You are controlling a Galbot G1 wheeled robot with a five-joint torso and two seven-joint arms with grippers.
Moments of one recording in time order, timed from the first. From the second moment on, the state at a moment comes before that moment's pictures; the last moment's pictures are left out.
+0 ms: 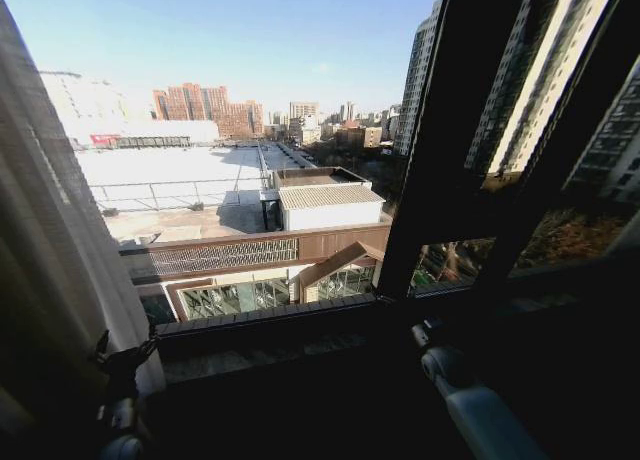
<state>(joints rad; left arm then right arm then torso) 1.48 -1.37 -0.93 -1.83 -0.47 -0.32 0.07 -1.02 1.06 0.38 1.57 0.34 0.19 -0.09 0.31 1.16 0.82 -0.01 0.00</state>
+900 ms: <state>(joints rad) 1.43 -1.37 -0.90 -1.79 -0.41 -0.25 0.05 -1.02 1.06 0.38 1.57 0.34 0.19 -0.09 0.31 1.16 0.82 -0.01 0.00</state>
